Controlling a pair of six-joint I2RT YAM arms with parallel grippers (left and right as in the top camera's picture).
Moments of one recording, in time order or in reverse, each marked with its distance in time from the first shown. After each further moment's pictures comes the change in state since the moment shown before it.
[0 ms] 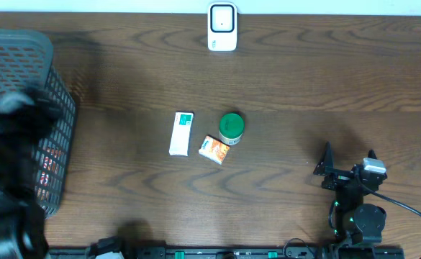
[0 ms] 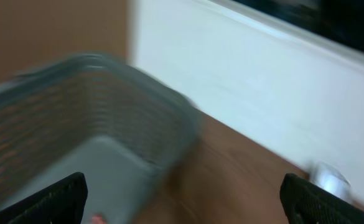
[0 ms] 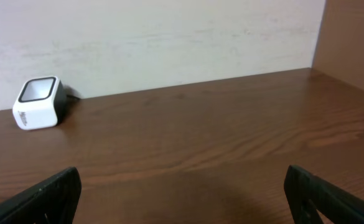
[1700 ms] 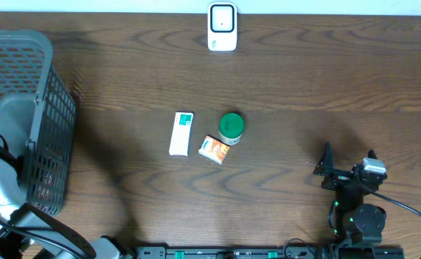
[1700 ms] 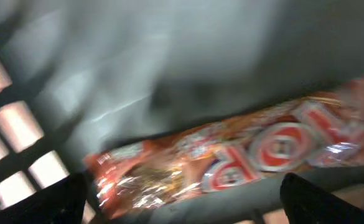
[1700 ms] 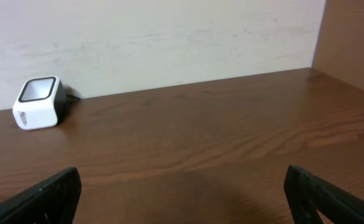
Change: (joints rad) left arm 0.562 0.572 -0.521 0.040 0.095 0.043; right arm 0.000 0.000 0.000 0.000 0.000 0.000
